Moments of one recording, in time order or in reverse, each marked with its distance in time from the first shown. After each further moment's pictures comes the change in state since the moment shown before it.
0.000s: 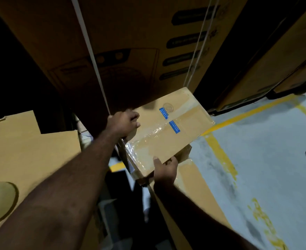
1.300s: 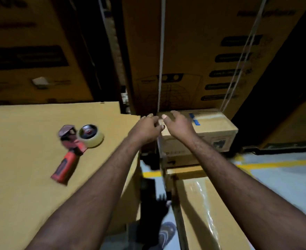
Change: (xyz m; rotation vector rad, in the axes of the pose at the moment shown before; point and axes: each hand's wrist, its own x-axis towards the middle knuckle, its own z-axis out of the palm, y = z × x) left_hand -0.251 0.044 -0.084 -0.138 0.226 -0.189; right_hand -0.175 -0.132 -0.059 -0.648 -0.486 -0.921
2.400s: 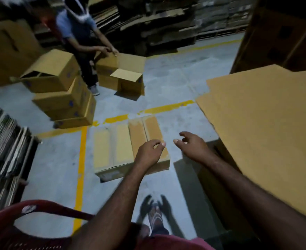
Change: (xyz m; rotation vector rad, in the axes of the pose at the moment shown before) left_hand -0.680 -0.344 -0.013 -0.597 0.899 -1.282; right_hand -0.470 -0.239 0.443 -0.319 -1.199 -0.876
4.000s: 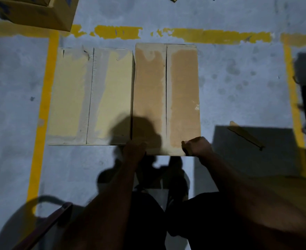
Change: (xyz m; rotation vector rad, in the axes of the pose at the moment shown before) left_hand 0.400 -0.487 0.219 -0.365 0.075 -0.851; right_hand 0.507 0.321 0.378 -0.086 -0.302 0.663
